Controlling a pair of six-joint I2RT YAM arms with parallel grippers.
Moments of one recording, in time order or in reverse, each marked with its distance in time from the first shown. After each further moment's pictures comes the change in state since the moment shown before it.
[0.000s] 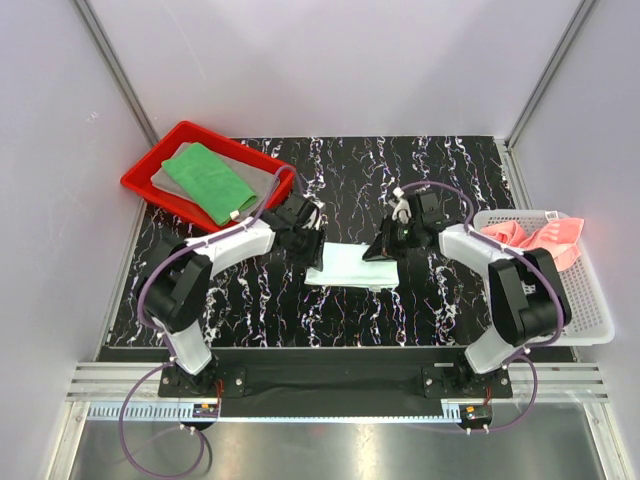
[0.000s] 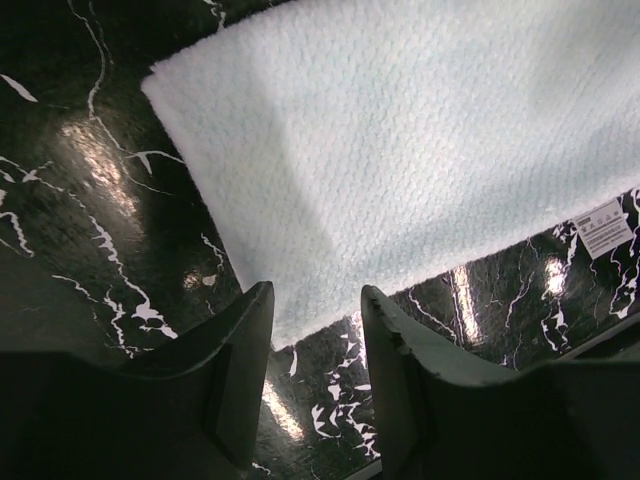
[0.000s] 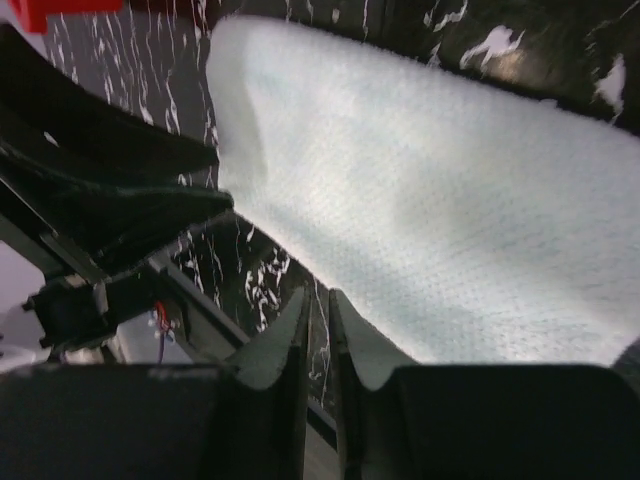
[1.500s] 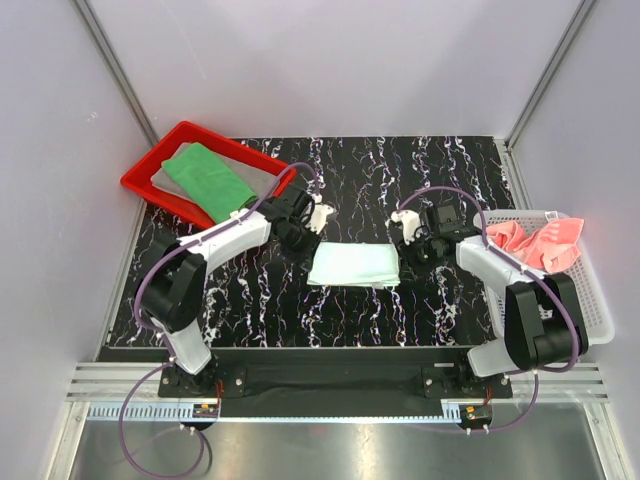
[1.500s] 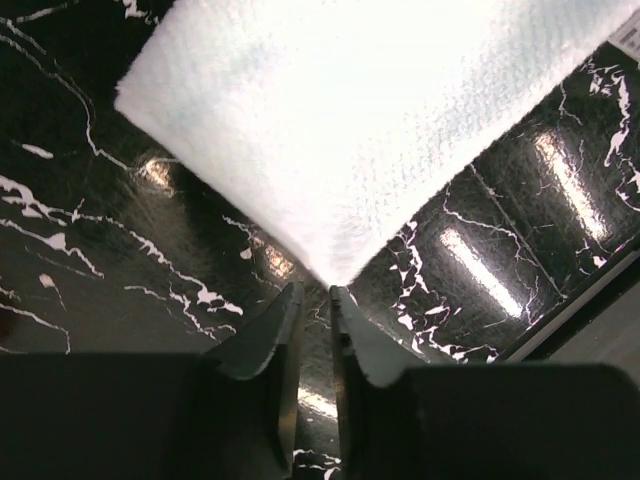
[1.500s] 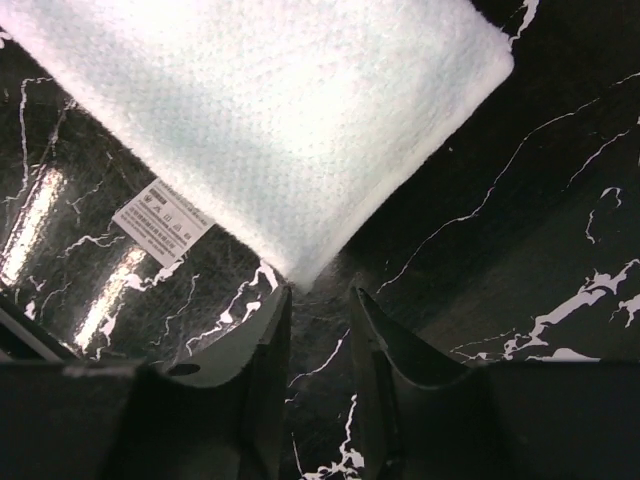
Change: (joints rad) left arm 0.039 -0.002 0.092 -0.174 0.131 0.447; right arm -0.069 -0.135 -0.127 -0.172 0.173 -0.837
